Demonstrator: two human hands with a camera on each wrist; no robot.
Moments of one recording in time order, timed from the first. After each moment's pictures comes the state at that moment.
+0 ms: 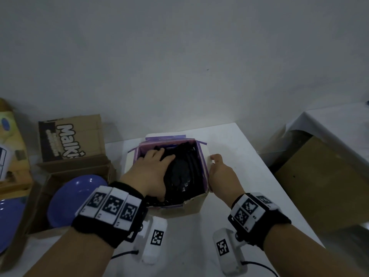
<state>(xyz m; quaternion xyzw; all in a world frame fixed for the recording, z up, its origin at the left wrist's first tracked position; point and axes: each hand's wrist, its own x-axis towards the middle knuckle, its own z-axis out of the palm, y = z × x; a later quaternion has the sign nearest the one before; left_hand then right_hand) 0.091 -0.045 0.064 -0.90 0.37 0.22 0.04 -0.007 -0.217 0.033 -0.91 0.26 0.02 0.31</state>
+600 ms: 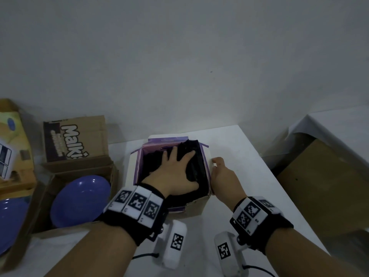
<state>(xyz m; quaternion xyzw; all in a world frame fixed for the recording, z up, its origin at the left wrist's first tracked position) 0.077 -0.078 0.057 -0.90 0.31 0.28 -0.12 -0.007 -0.216 0.031 -0.90 0.26 0.01 0.34</state>
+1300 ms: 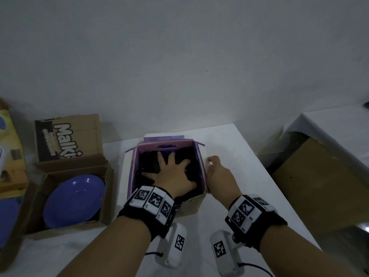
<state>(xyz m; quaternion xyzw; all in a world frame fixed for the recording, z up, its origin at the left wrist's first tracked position) 0.067 -0.099 0.029 -0.92 0.26 0.25 -0.12 -0.008 -0.217 0.031 -0.91 0.25 0.00 0.32</state>
